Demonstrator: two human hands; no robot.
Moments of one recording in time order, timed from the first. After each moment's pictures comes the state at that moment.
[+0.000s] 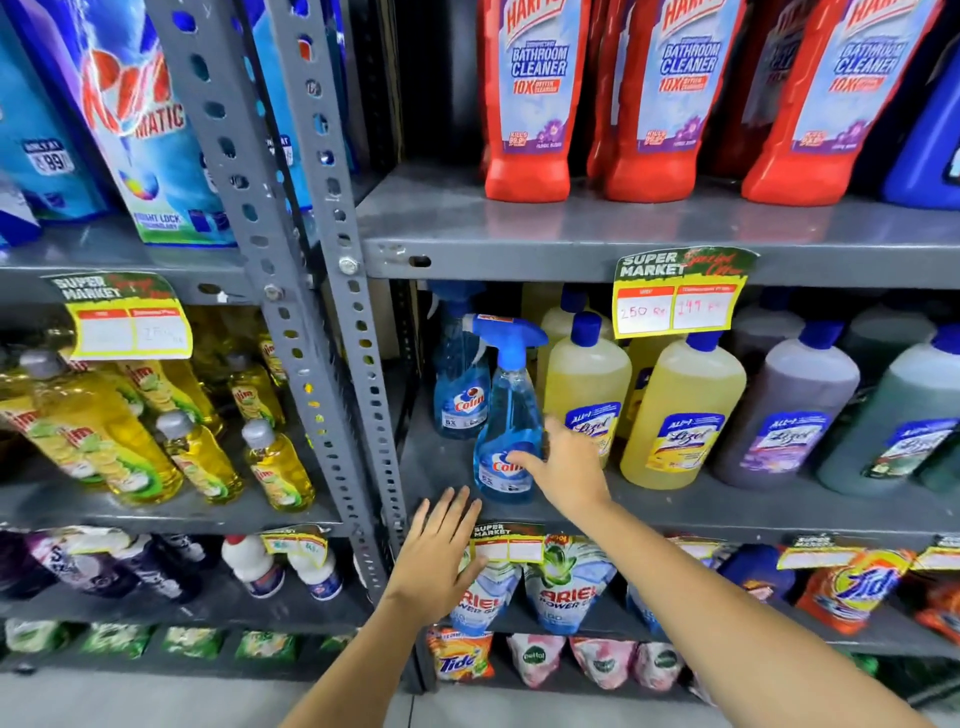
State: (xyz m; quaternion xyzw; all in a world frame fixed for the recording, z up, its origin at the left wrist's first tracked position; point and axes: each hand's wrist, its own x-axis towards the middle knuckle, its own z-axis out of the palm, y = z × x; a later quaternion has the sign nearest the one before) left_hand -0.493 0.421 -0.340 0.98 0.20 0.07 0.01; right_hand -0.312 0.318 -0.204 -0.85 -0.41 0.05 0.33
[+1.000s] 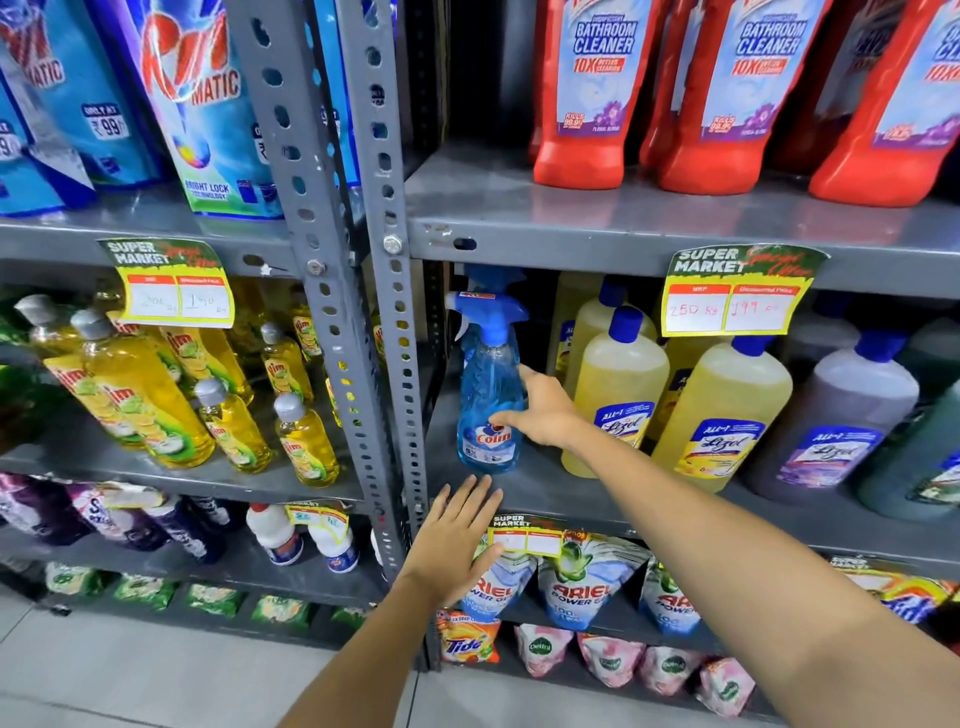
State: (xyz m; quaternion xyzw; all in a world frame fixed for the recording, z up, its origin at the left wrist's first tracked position) left_hand -0.494 0.422 -0.341 0.98 0.20 0.07 -0.01; right_hand -0.298 0.395 -0.180 -0.76 -0.50 0.23 0.35
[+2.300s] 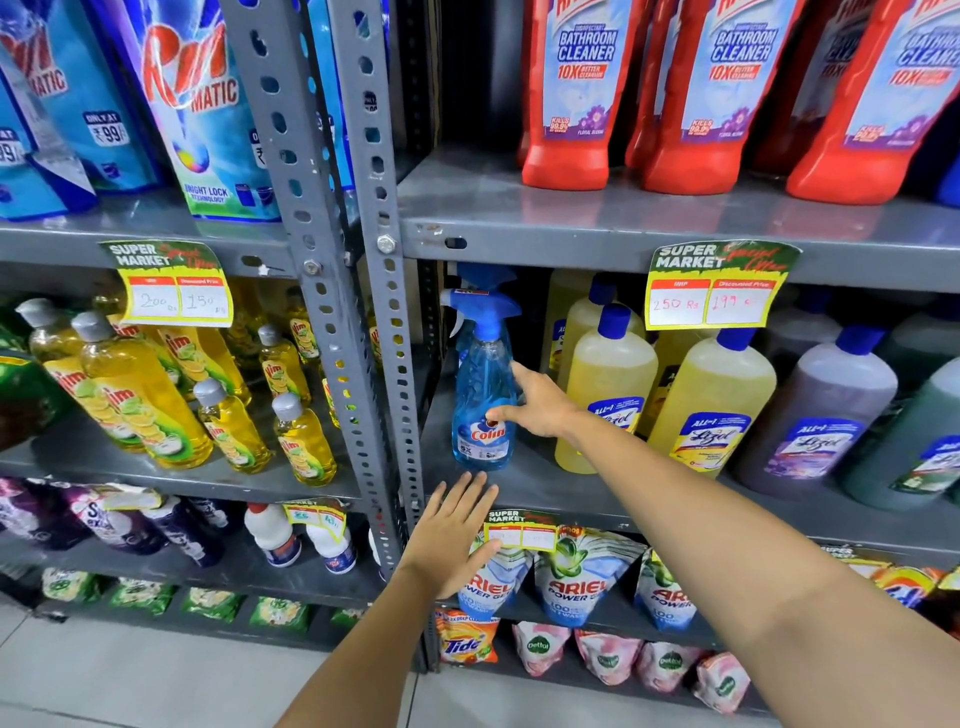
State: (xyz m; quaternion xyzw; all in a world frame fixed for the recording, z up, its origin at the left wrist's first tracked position) left_hand -0.493 0.420 -0.332 0.98 0.21 0.02 0.00; right_hand -0.287 0.398 -0.184 -0.74 -0.51 0.28 0.34
